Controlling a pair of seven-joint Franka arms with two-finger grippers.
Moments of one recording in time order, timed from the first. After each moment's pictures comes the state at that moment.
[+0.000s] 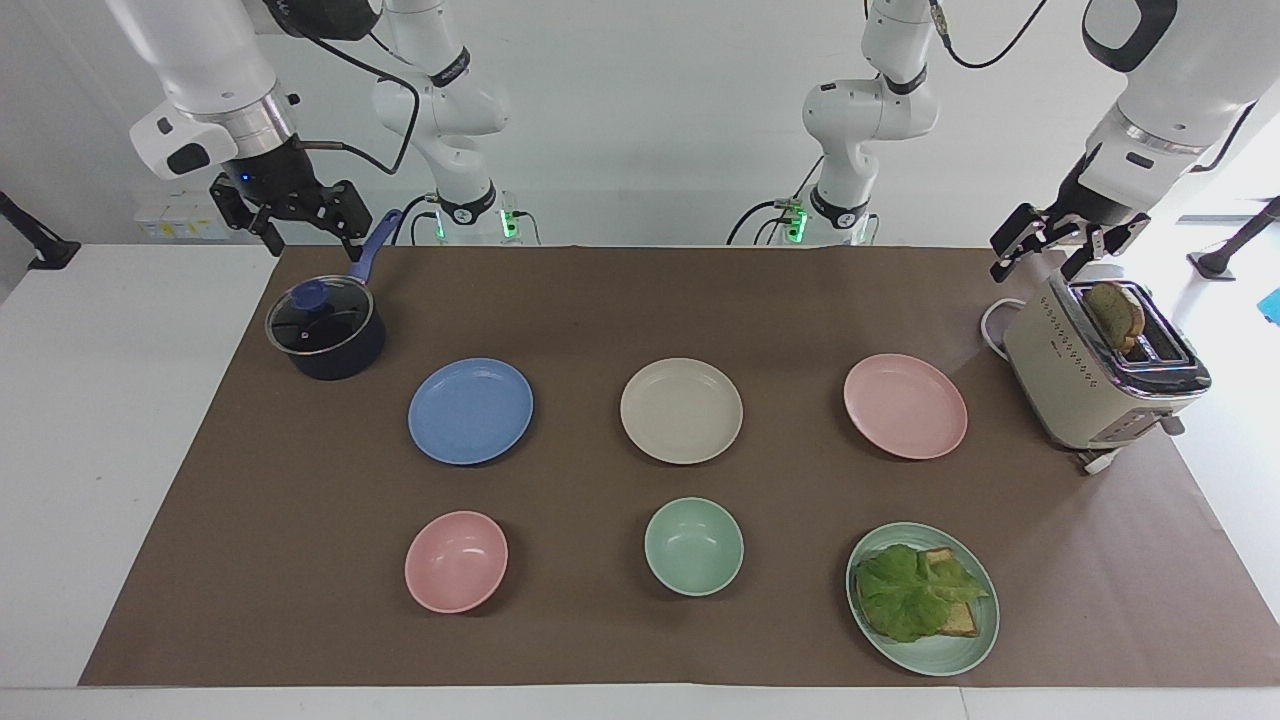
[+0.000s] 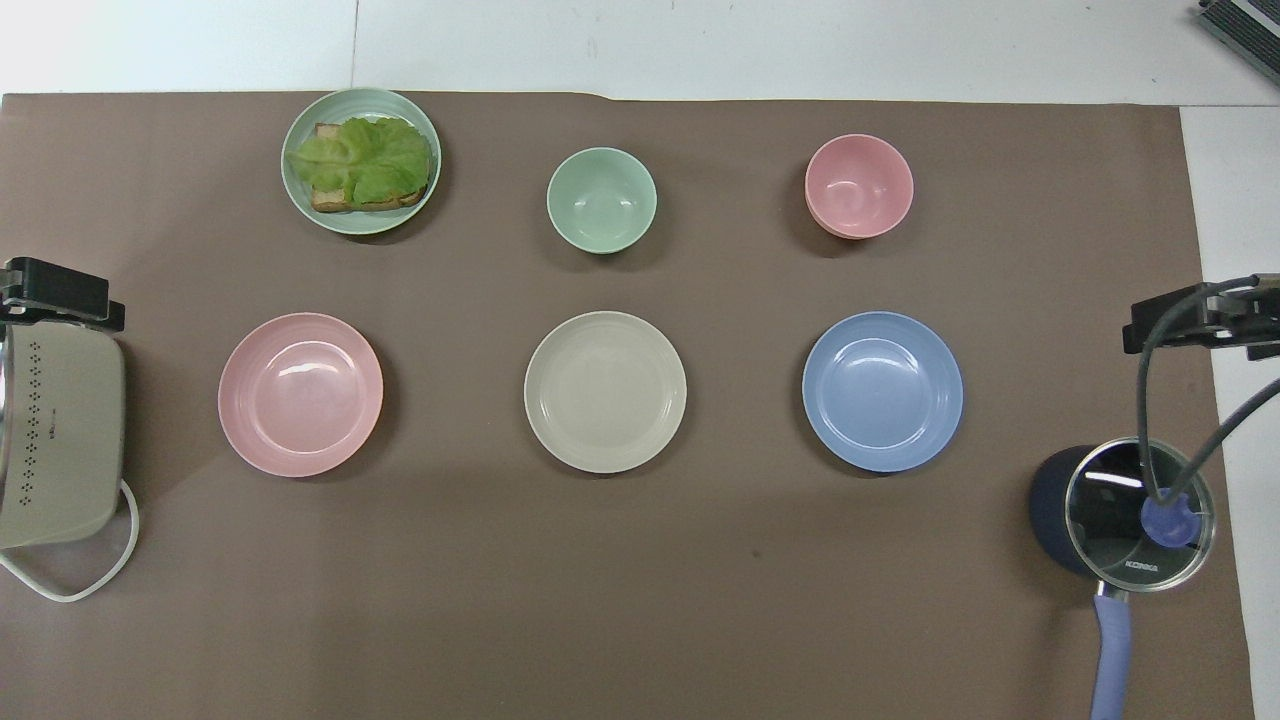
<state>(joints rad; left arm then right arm) -0.04 0.01 0.04 -1.52 -0.06 1.53 -0.02 -0.05 -0.01 0.03 -1.52 -0.03 1.48 0.06</state>
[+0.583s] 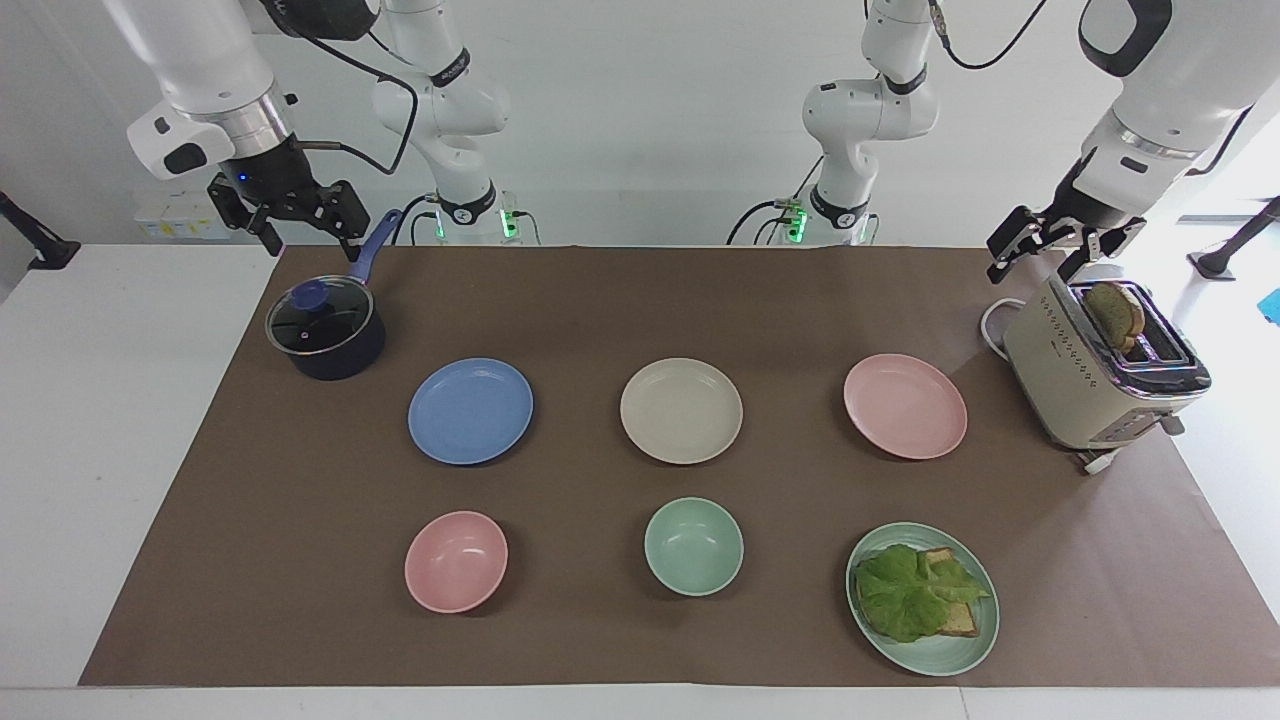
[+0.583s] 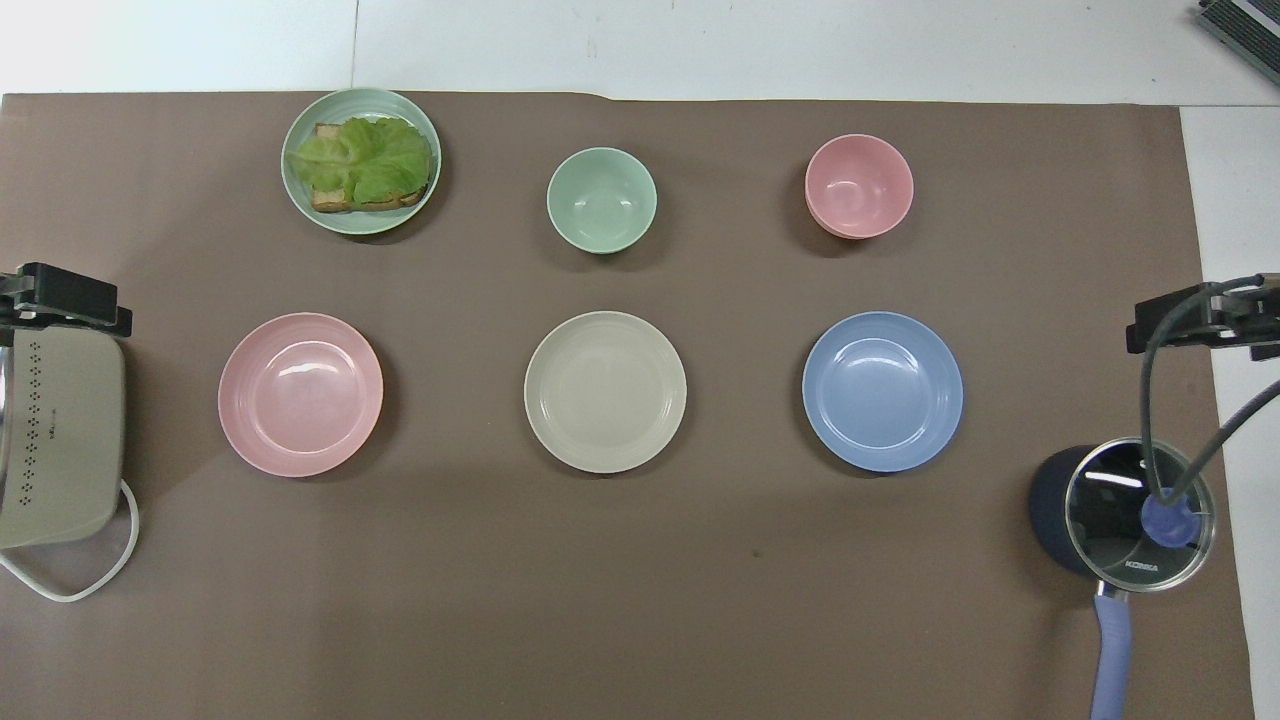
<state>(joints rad) -0.04 0.01 0.04 -1.57 -0.05 1.55 -0.02 -0.05 -0.01 0.02 -1.52 -0.03 1.48 0.06</state>
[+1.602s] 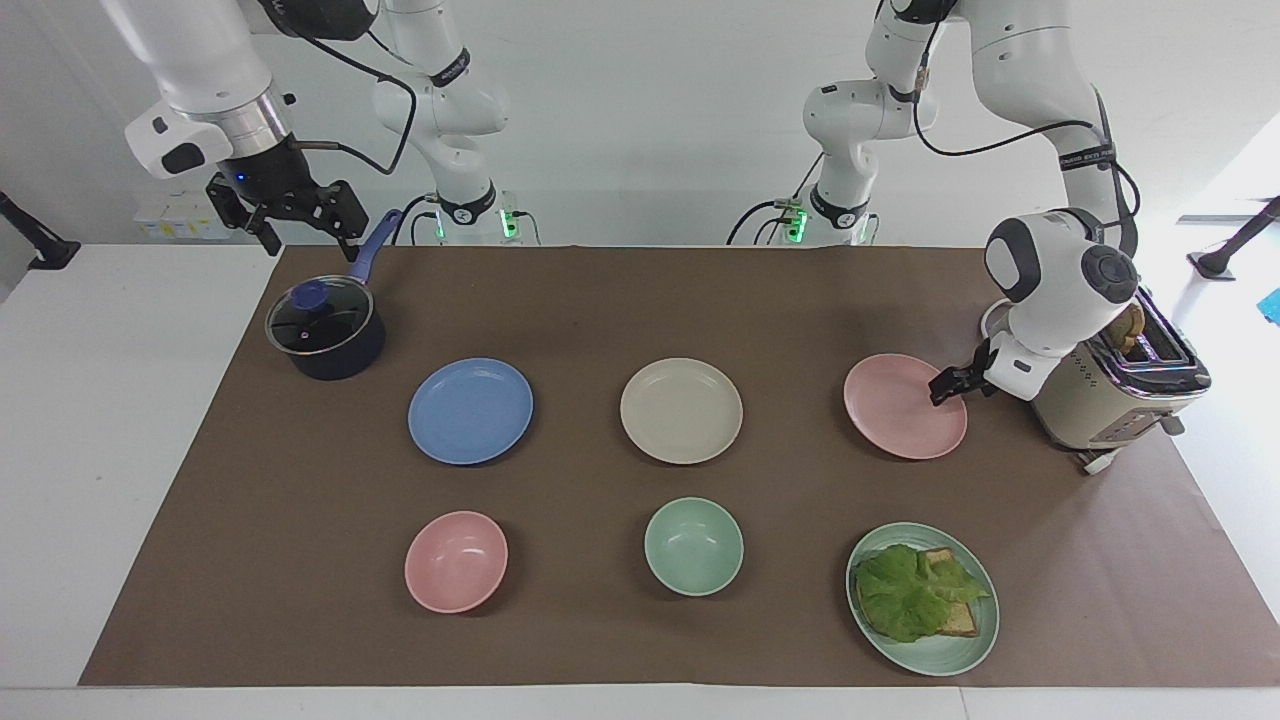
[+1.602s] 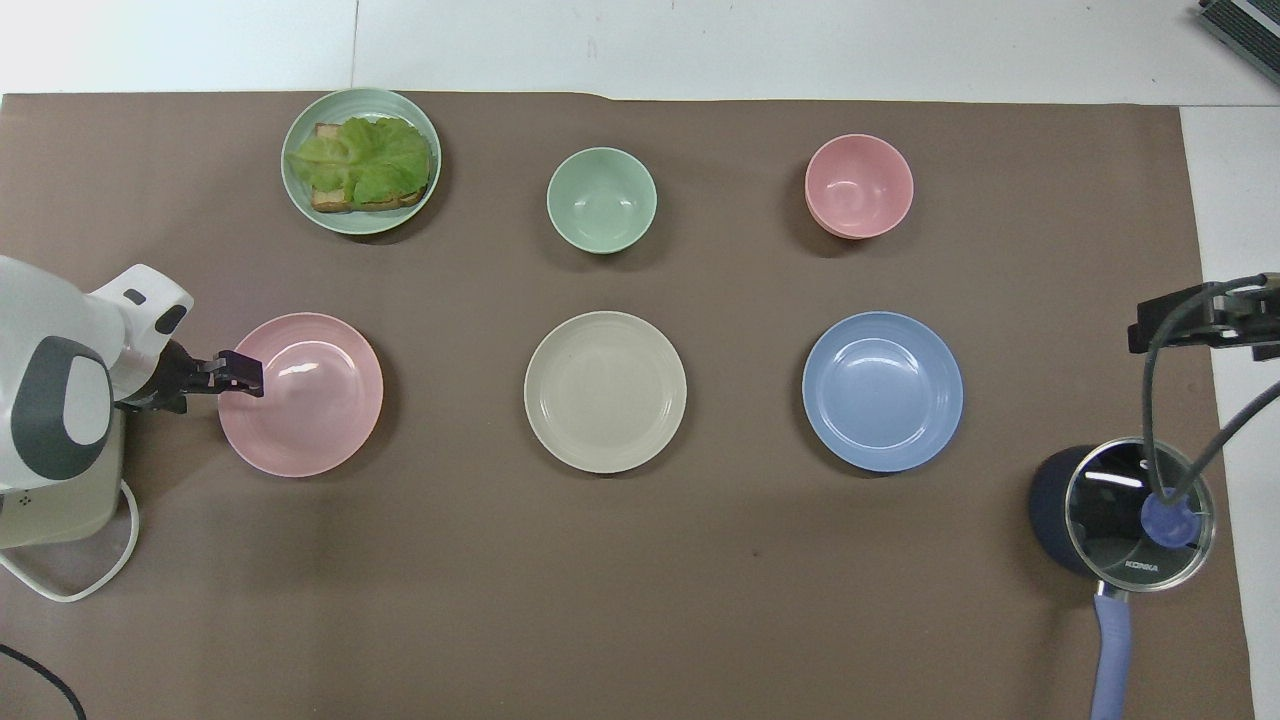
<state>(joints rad) 0.04 0.17 0.04 -2.11 -0.05 2.15 -0.06 -0.05 -0.01 0.02 -1.52 -0.03 1.48 0.06</state>
